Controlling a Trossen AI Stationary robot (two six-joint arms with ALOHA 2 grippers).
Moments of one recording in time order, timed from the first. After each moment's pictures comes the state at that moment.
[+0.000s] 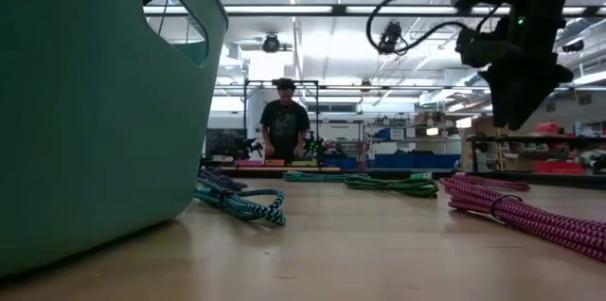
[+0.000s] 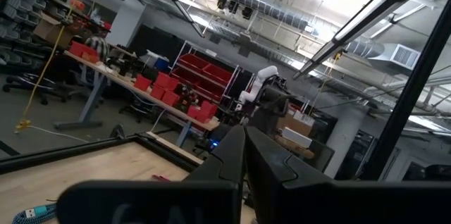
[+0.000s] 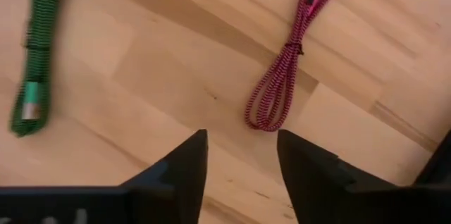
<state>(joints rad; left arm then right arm) -0.20 0.22 0.01 0.60 -0.51 -0.33 -0.03 1.13 0.75 -1.01 0.24 1.00</state>
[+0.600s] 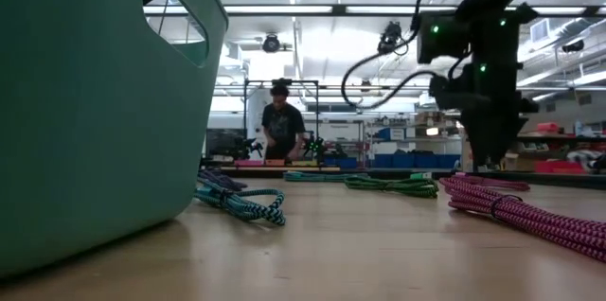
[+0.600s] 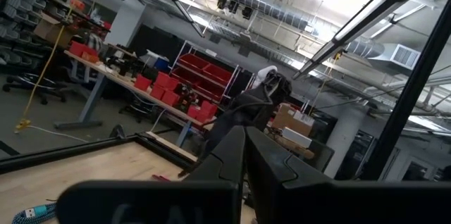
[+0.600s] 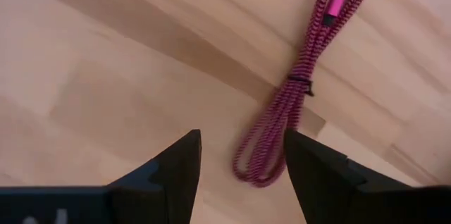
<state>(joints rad) -0.20 0.22 0.01 0.60 -0.51 -0.33 -0.25 1.38 0.75 -0.85 0.16 0.76</state>
